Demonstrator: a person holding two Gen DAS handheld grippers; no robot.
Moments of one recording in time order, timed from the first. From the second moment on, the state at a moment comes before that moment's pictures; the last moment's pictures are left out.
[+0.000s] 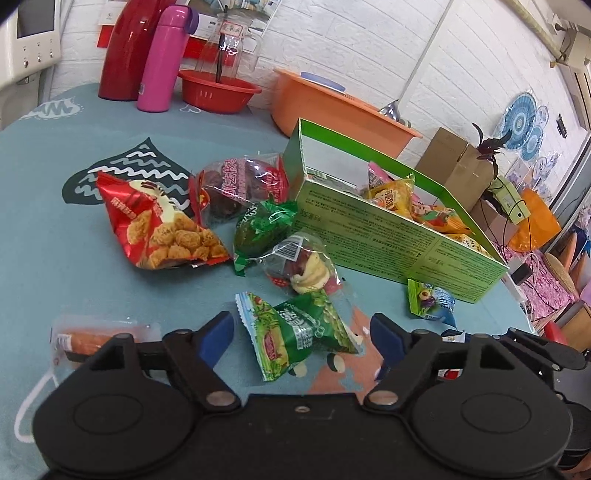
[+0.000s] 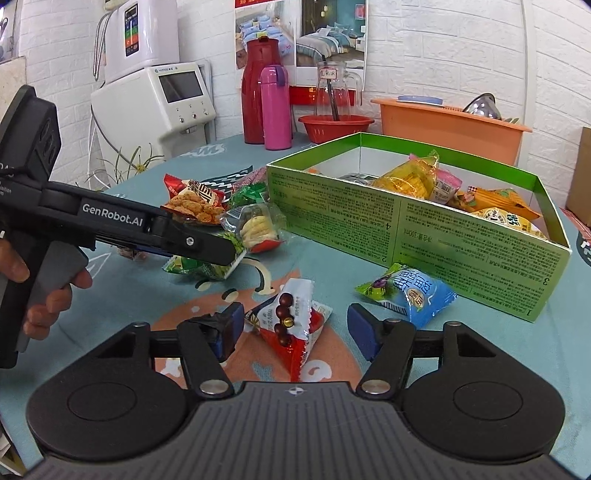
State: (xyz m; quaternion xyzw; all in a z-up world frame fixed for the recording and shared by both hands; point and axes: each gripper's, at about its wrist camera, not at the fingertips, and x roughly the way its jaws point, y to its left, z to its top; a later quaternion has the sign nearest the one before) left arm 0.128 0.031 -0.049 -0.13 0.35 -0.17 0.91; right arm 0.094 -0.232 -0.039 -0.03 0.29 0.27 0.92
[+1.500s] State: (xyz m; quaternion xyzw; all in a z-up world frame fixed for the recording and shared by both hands) left arm 0.179 -0.035 0.044 -0.15 0.25 -0.24 0.93; right arm 0.133 -0.286 0.022 0.02 0.16 0.18 0.97
